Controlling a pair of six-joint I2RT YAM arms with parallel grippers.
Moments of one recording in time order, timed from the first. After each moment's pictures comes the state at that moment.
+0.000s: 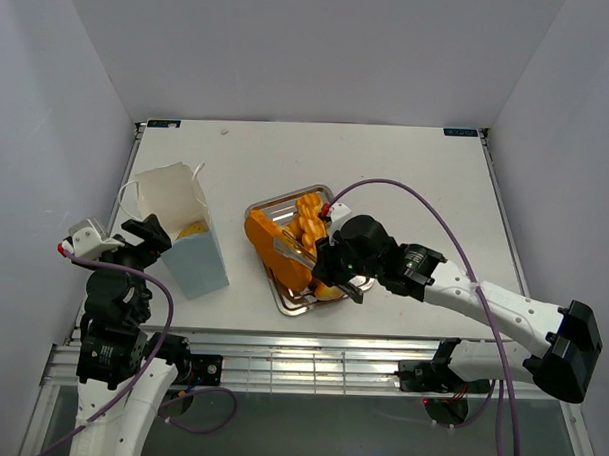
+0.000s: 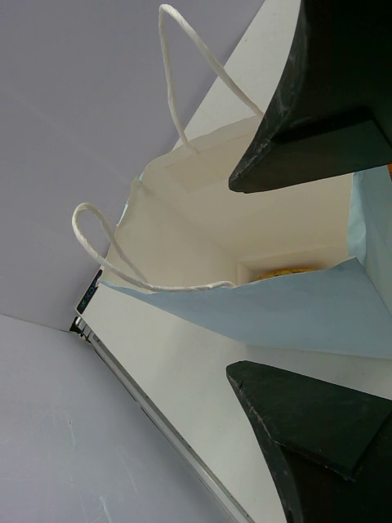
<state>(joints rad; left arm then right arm) -0.17 0.28 0.73 -0.44 -0.53 -0.38 1.01 1.19 0.95 -0.42 -0.02 0.34</state>
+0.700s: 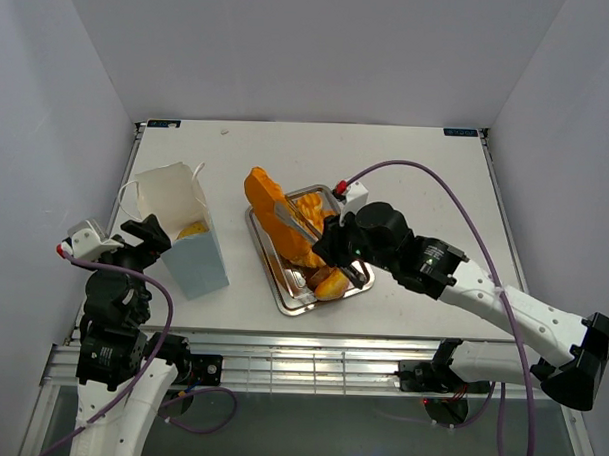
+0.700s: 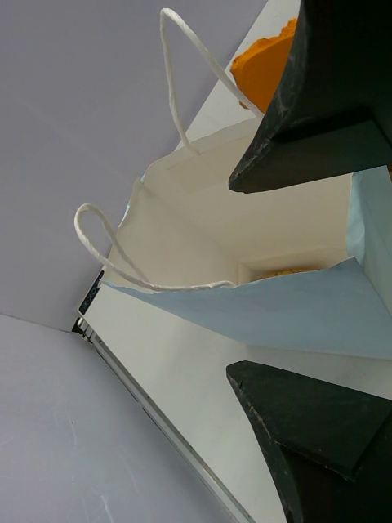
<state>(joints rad) -0.17 0.27 0.73 -0.44 -0.53 -0.38 1.01 1.12 1.05 -0.42 0.09 0.37</state>
